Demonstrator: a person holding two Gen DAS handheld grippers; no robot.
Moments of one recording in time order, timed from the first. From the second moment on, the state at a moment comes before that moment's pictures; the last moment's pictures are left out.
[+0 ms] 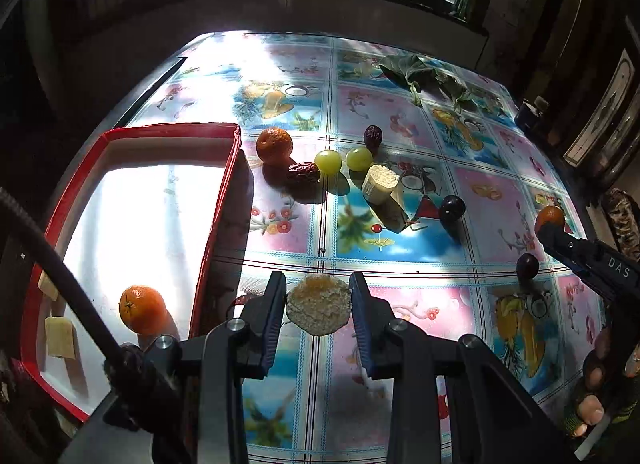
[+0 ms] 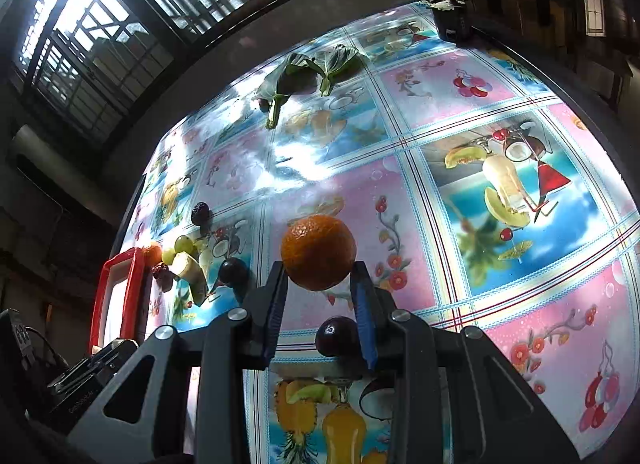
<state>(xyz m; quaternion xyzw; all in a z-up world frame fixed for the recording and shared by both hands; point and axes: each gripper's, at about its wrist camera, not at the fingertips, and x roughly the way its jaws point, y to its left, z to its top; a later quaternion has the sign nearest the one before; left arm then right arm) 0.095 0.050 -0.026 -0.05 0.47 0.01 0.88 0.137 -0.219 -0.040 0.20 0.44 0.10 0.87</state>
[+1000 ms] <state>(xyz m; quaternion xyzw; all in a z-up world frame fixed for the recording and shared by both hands) 0.050 0.137 -0.025 -0.05 0.45 0.15 0.88 0.065 -0.075 -0.045 0.11 0.47 0.23 0.84</state>
